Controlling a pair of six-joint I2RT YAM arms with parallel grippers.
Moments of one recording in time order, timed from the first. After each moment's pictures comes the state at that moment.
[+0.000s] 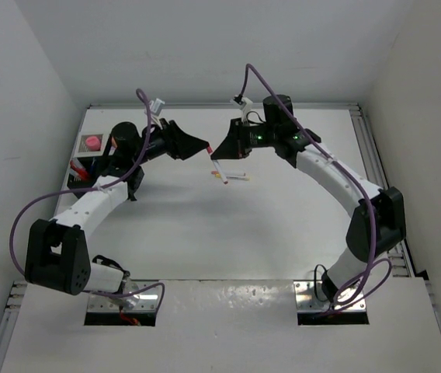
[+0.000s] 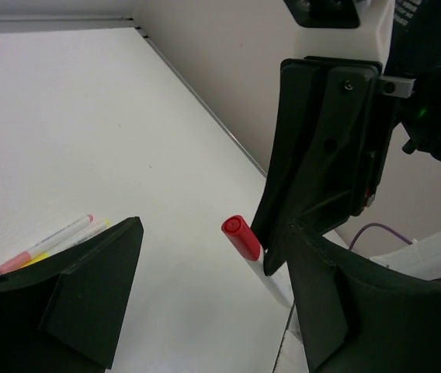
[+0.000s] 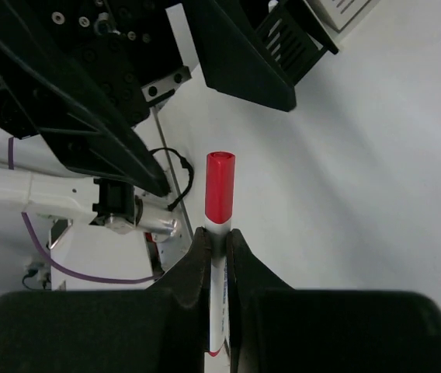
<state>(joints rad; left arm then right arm) -0.23 1.35 0.92 0.50 0.78 -0.69 0.47 1.65 1.39 -0.19 -0.85 0.39</state>
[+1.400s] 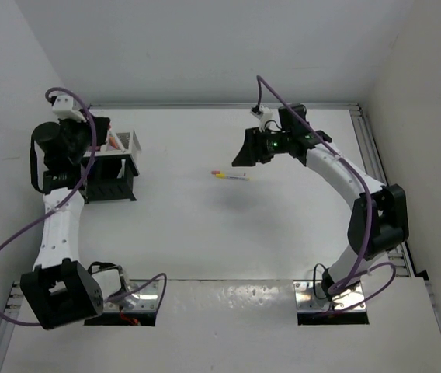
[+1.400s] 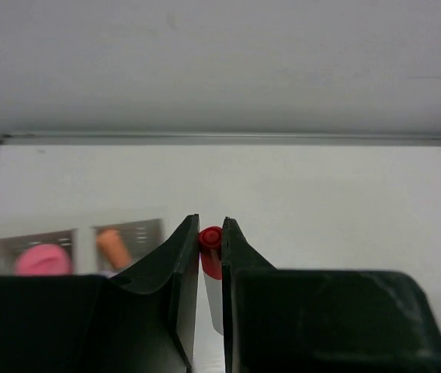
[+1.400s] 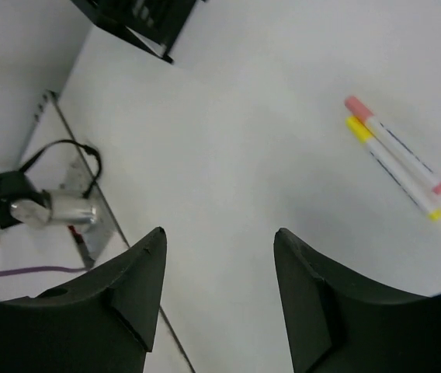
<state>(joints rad) 0.27 1.16 0.99 0.14 0.49 -0.21 0.34 1.66 1.32 -0.35 -0.75 0.21</state>
